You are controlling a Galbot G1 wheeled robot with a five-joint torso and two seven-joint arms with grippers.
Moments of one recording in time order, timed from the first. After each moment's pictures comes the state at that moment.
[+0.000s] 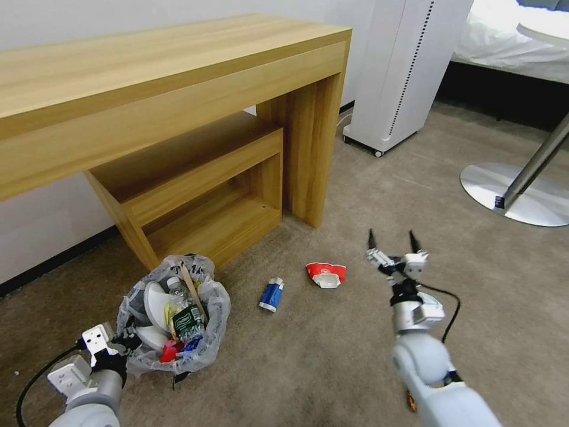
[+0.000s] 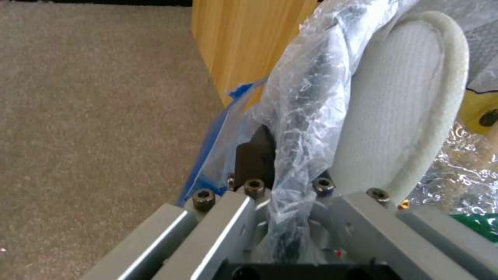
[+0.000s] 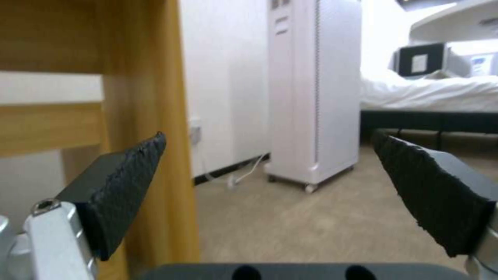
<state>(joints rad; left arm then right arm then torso) 1.67 -1.40 -0.81 -2.13 -0.65 0.36 -0.26 -1.22 1.18 0.42 1.77 0.33 0.33 0.24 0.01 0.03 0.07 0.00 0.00</state>
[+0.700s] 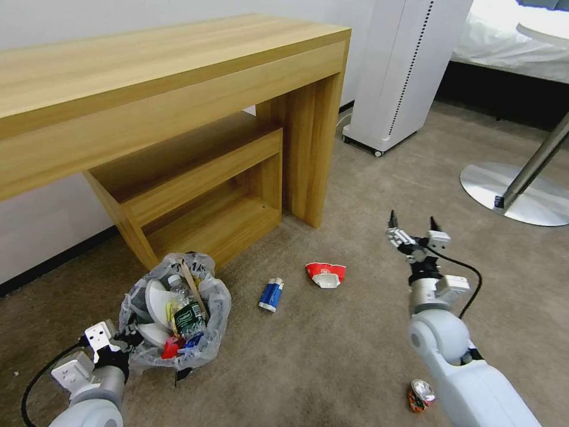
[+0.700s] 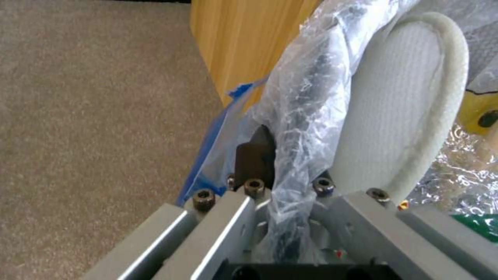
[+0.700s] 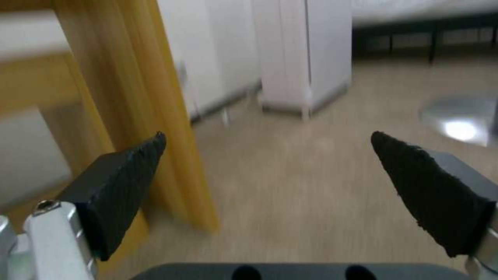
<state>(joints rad) 1.65 -1.40 -0.80 -2.11 -0.65 0.35 -0.26 -1.13 1.12 0.25 1.86 0.56 -0.02 0.51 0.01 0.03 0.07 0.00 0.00</state>
